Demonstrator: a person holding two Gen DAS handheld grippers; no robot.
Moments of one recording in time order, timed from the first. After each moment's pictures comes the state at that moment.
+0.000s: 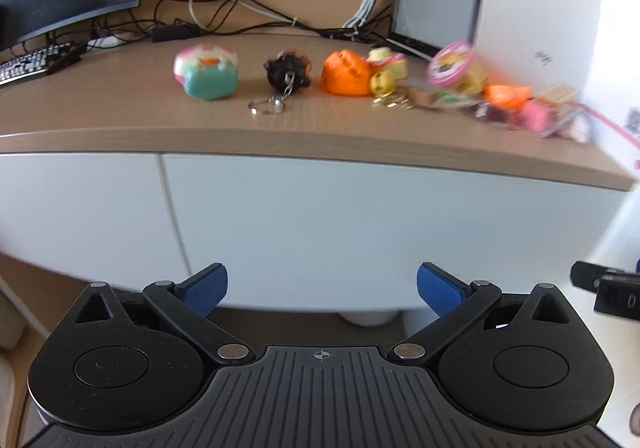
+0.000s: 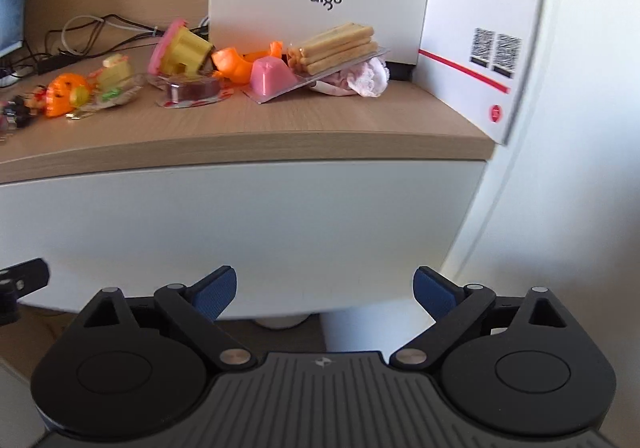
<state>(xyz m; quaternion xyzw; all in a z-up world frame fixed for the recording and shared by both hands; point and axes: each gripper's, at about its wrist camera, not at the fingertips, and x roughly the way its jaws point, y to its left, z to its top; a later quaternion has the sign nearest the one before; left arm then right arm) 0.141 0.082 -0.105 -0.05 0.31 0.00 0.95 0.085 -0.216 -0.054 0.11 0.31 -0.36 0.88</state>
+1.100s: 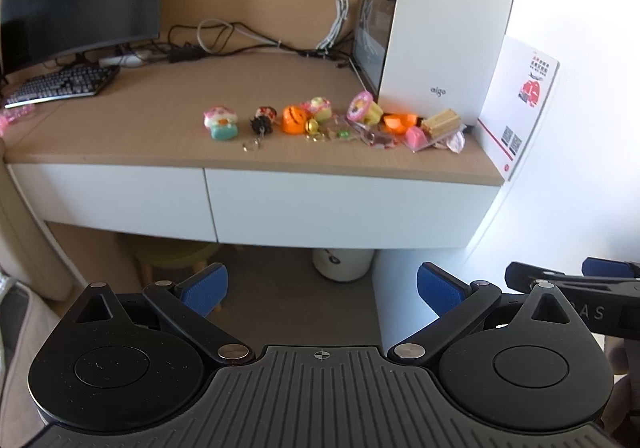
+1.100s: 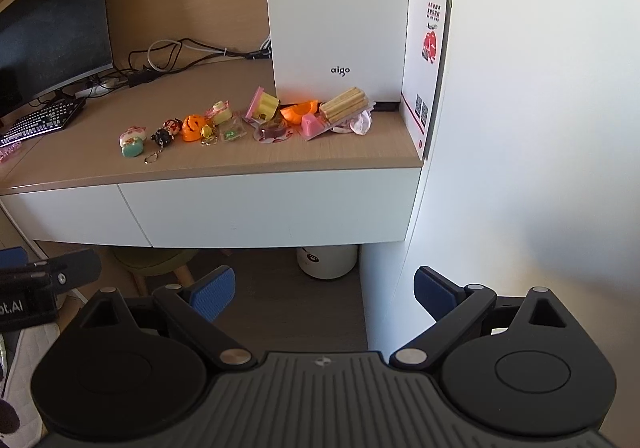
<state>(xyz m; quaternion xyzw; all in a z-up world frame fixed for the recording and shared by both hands) -0.015 0.041 0.048 -0.05 0.35 -0.01 0.93 -0.053 -0.142 0.096 0.15 0.34 -0.28 0.89</state>
